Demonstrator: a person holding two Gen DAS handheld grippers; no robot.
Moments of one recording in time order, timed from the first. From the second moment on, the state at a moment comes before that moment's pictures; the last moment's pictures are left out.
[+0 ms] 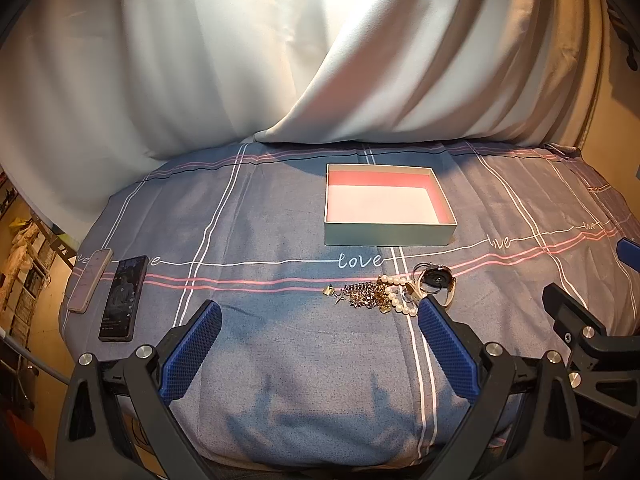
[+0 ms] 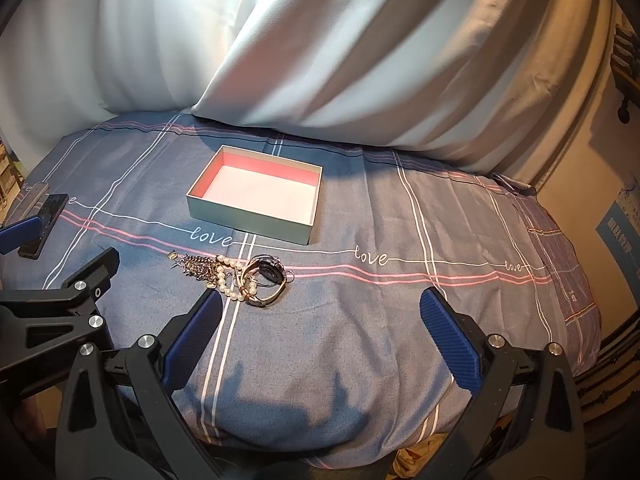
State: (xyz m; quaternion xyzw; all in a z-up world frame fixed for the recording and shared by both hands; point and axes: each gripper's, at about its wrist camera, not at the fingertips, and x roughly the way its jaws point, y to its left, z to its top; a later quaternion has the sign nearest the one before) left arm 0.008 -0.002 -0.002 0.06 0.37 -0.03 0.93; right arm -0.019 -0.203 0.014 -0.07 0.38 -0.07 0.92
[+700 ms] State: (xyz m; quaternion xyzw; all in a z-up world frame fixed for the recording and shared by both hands) left arm 0.010 0.000 -0.008 0.05 0.38 -0.03 0.92; right arm -0.015 -0.201 0.008 -0.07 0.39 -0.07 0.91
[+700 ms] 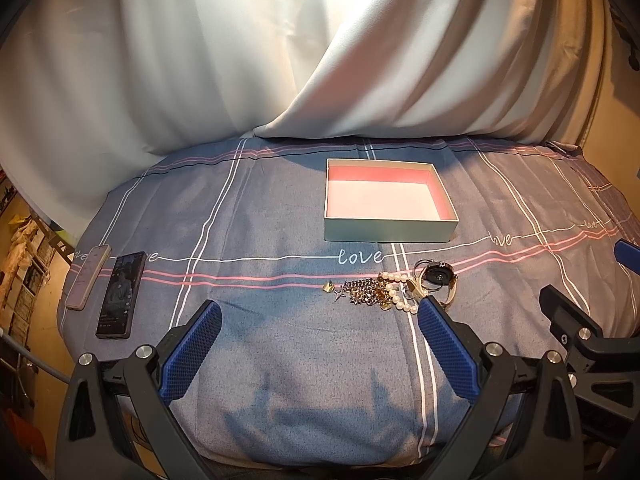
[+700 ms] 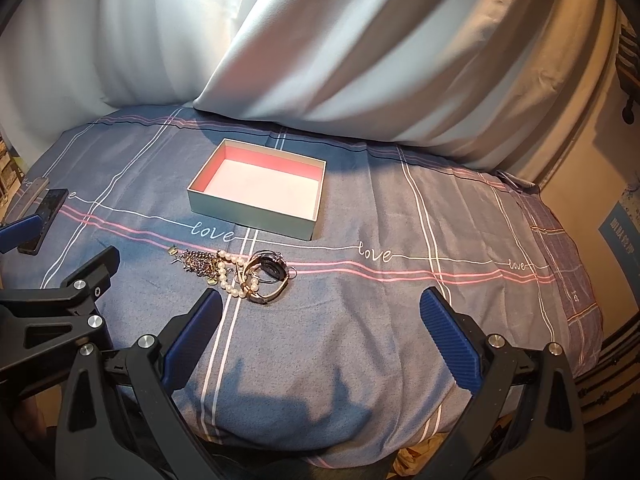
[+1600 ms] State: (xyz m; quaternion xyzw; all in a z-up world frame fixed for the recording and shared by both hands) left arm 0.131 0.027 -0.124 0.07 0.47 -0.04 0.88; right arm 0.082 -0.228 -0.114 -0.08 0.46 -0.03 0.88
